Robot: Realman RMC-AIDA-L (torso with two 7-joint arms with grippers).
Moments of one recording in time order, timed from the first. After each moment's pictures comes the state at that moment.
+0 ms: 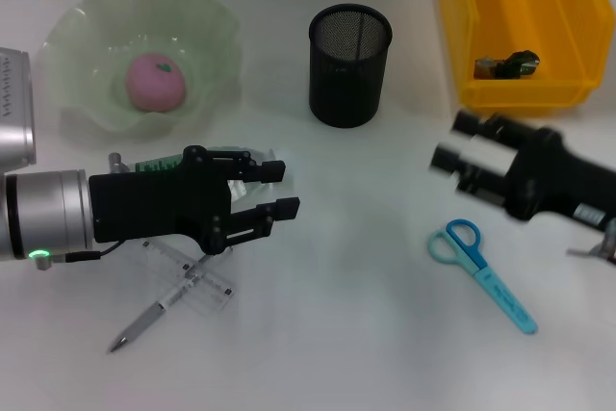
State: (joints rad) left arm -0.43 -2.07 1.05 0.64 1.72 1.53 -1.19; right arm 0.32 2.08 -0.95 -0.50 -1.50 -1.58 1.13
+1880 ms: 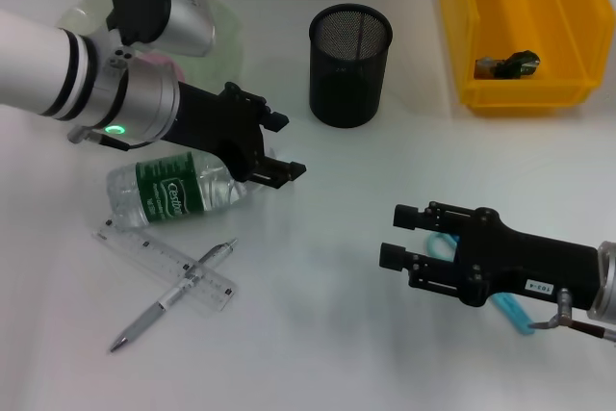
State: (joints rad) left arm -0.67 -2.07 1.28 0.94 2.20 1.24 -1.71; right arm 0.37 2.09 -0.98 -0.36 -1.62 -1.58 1.12
